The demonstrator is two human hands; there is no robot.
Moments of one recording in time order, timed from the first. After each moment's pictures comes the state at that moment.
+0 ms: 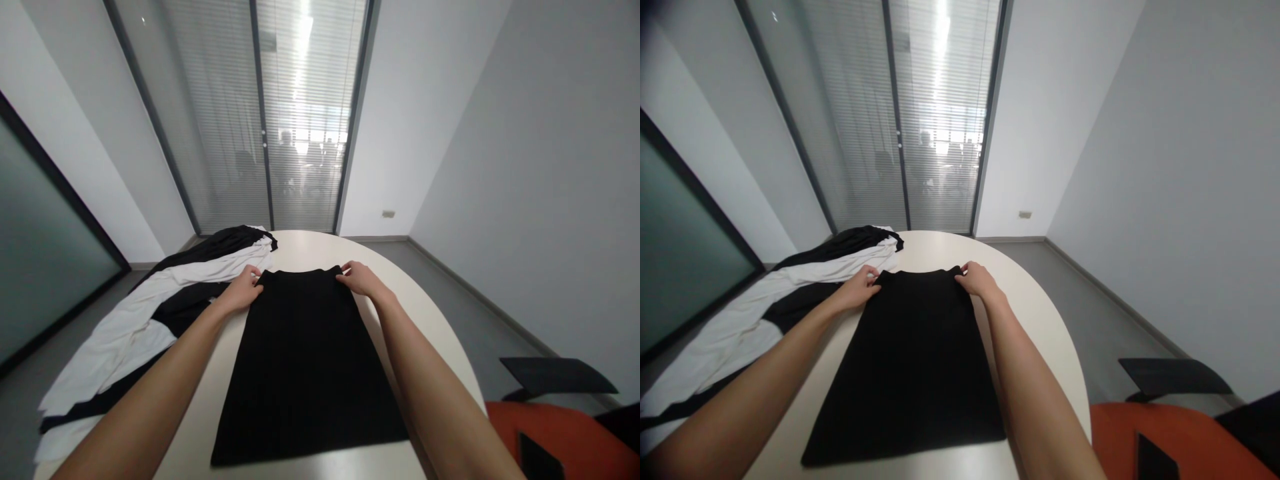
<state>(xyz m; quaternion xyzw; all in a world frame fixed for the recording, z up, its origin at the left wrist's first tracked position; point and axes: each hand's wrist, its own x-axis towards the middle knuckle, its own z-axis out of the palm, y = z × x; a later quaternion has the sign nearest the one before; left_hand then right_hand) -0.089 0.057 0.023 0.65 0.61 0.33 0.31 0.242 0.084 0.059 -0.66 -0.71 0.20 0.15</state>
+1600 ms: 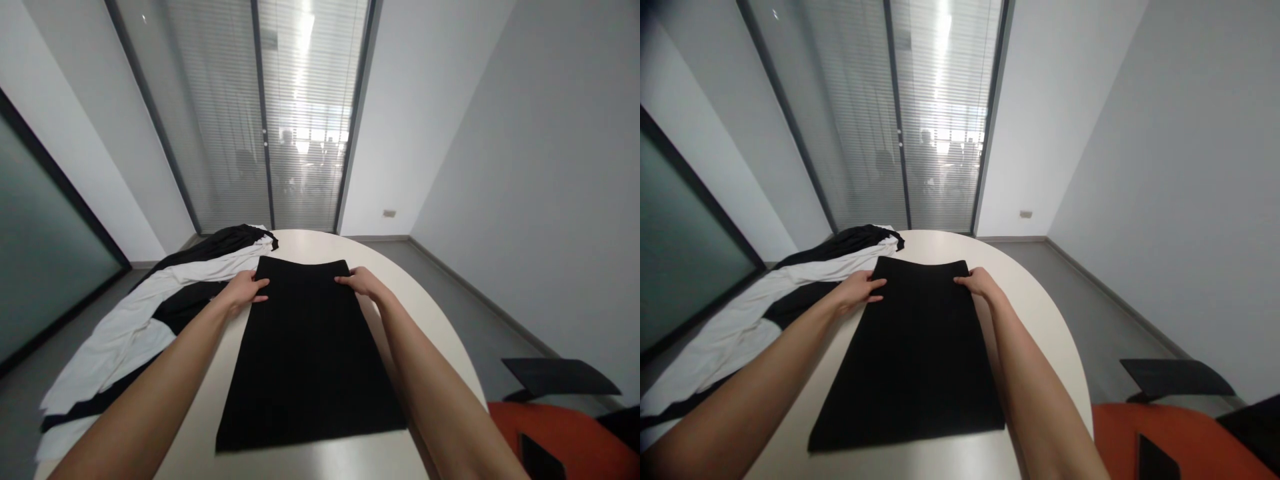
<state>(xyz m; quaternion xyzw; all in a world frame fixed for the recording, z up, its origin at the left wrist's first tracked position) -0.072 0.050 0.038 0.47 0.61 0.42 0.48 0.245 0.093 0.042 -0.67 -0.62 0.33 0.23</state>
